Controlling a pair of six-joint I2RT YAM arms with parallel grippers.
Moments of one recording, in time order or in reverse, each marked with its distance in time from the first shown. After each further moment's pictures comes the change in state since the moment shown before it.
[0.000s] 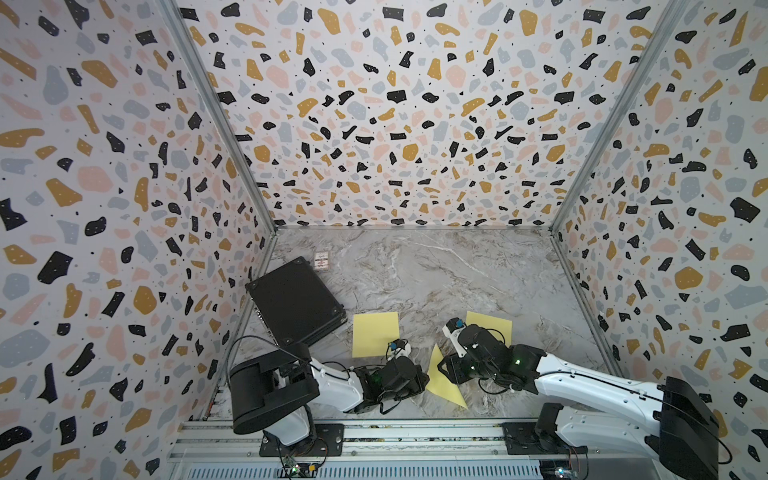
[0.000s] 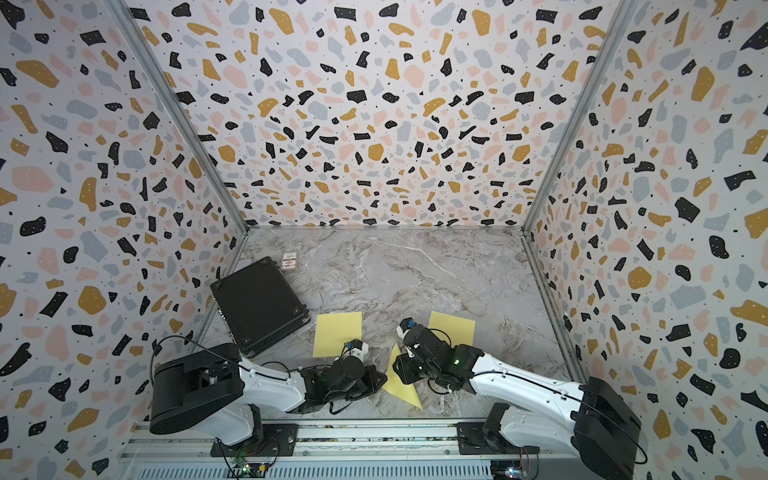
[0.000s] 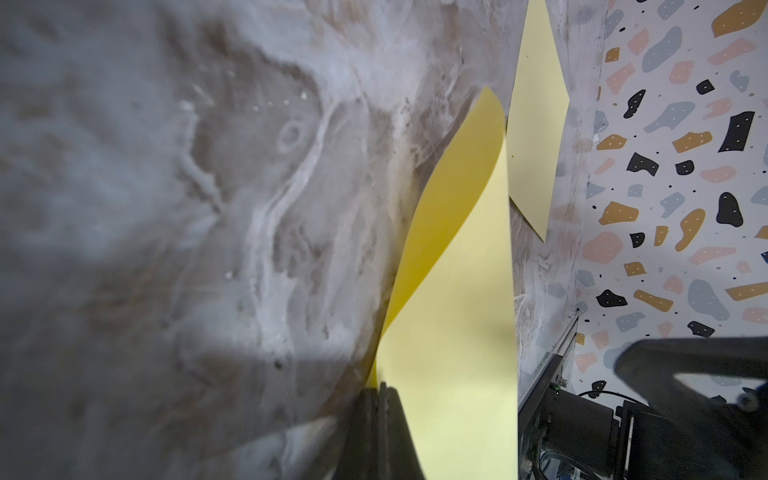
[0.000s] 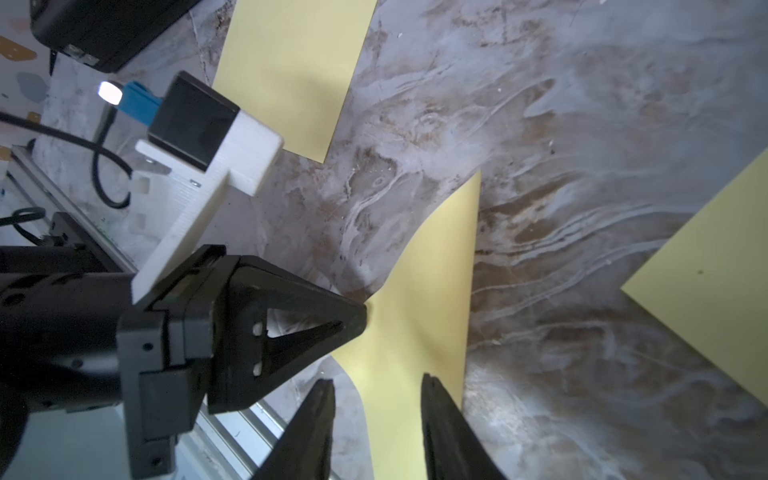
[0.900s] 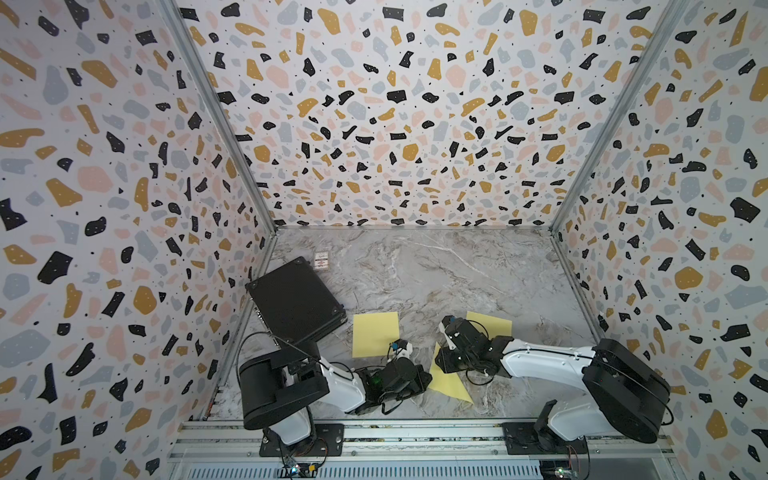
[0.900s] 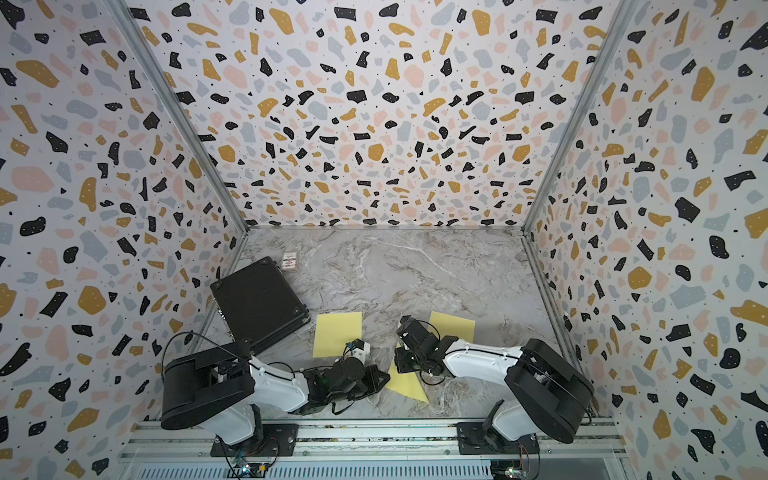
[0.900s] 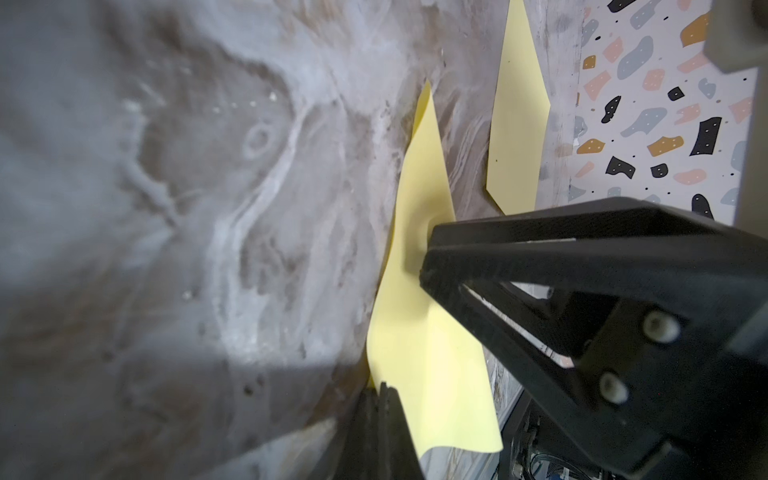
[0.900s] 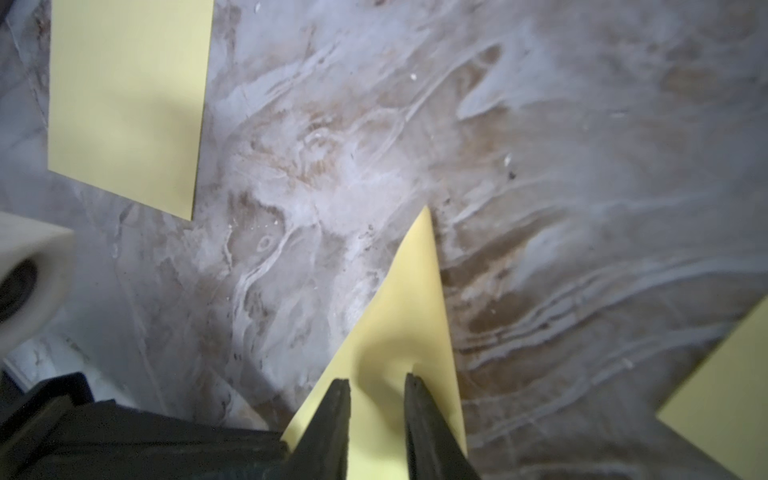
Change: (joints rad) left arm -0.006 0.055 -0.013 0.110 0.000 -0.005; right arm -0.127 0.309 -0.008 0.220 0.013 0.030
